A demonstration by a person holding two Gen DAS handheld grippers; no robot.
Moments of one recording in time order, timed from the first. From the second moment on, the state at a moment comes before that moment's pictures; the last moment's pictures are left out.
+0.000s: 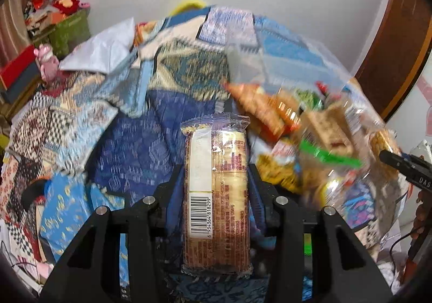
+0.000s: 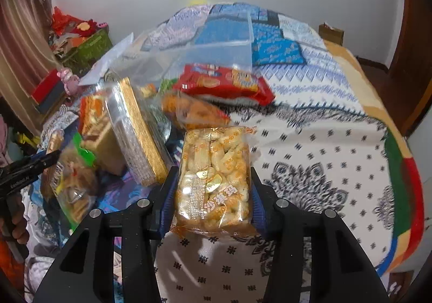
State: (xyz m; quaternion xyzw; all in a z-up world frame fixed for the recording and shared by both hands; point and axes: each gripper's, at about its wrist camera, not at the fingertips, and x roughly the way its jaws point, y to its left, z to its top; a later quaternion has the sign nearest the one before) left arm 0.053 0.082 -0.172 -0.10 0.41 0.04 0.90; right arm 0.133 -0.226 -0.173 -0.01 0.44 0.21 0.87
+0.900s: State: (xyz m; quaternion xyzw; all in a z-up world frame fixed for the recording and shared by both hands) left arm 0.172 0.048 -0.068 -0.07 0.30 0.00 0.95; right arm 0.209 -0.195 -0.093 0.00 0.31 0.24 0.92
